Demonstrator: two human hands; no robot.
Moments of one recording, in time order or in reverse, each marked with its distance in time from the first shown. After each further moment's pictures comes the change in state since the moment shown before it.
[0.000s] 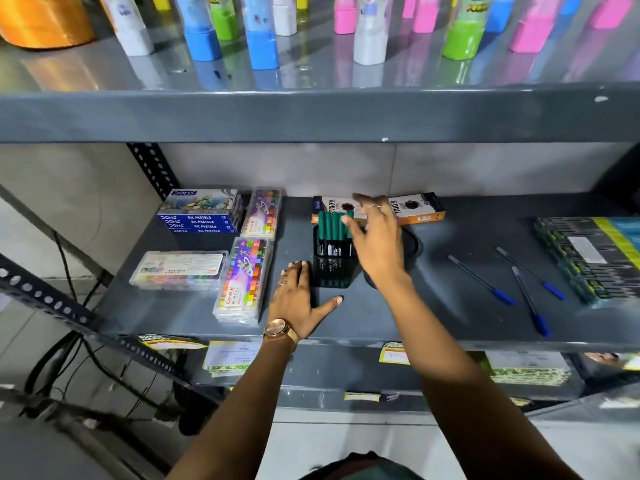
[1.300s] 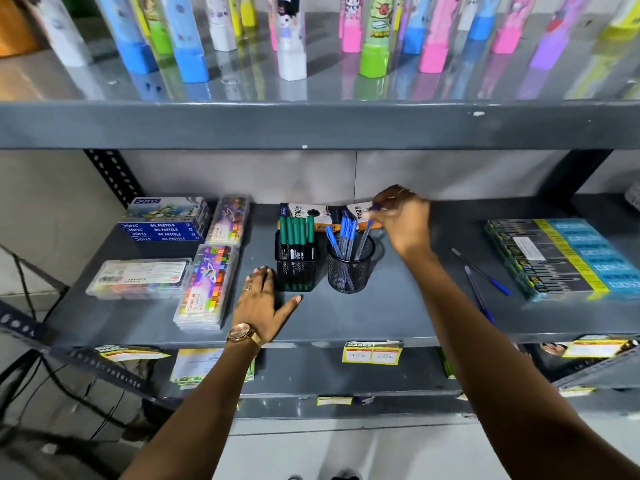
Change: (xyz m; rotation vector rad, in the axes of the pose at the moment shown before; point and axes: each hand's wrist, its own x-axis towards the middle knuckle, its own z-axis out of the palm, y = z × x) left_hand -0.002 0.005 -0.001 0.047 -0.001 0.011; right_hand 0.040 0.071 -0.080 0.314 -0.004 0.192
